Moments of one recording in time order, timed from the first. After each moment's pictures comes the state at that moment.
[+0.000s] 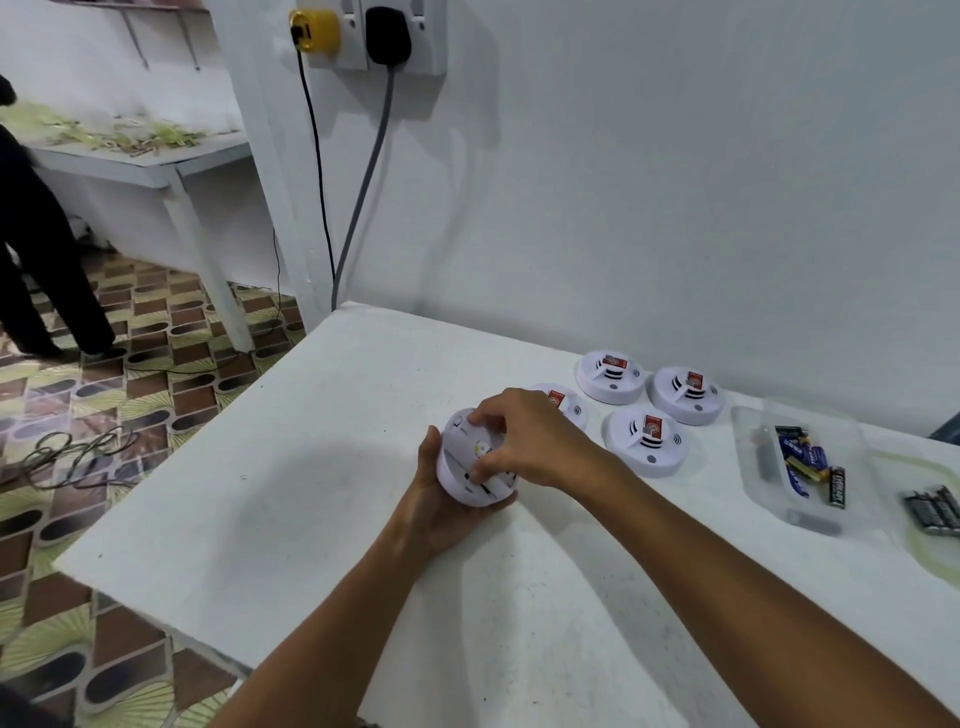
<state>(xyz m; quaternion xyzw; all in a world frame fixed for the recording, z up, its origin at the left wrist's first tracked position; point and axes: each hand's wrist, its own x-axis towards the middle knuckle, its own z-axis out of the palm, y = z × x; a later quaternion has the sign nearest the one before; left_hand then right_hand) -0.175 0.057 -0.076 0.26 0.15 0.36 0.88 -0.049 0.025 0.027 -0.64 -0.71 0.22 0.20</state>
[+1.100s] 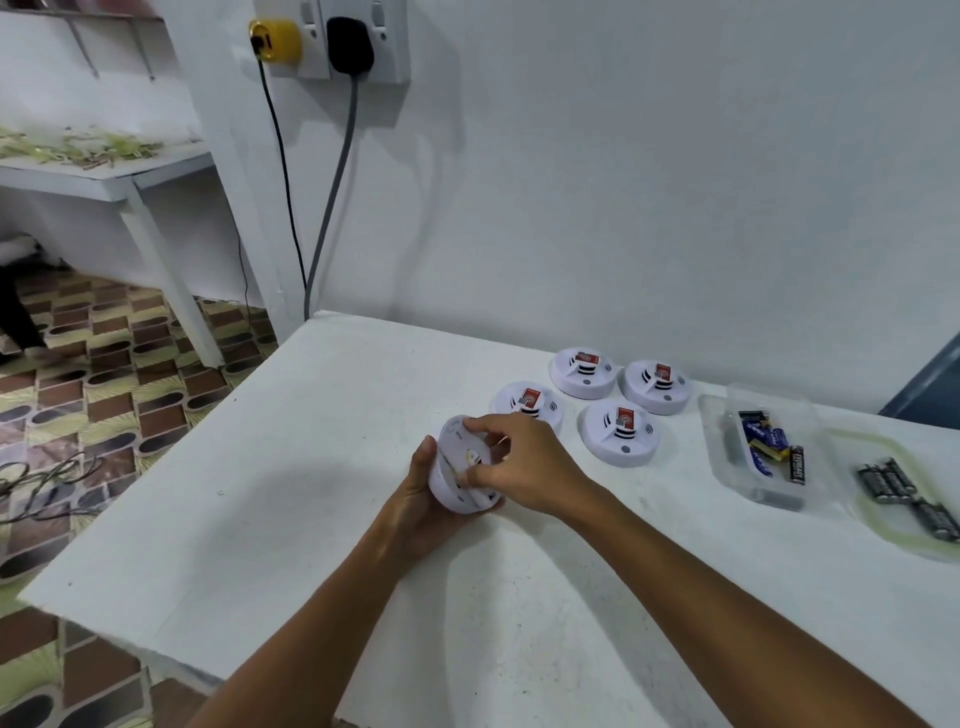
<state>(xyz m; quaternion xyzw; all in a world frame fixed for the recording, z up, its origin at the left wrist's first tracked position) -0.177 0.048 -0.069 0.32 0.17 0.31 0.88 -0.040 -0.001 0.001 -0.66 -0.62 0.29 0.30</state>
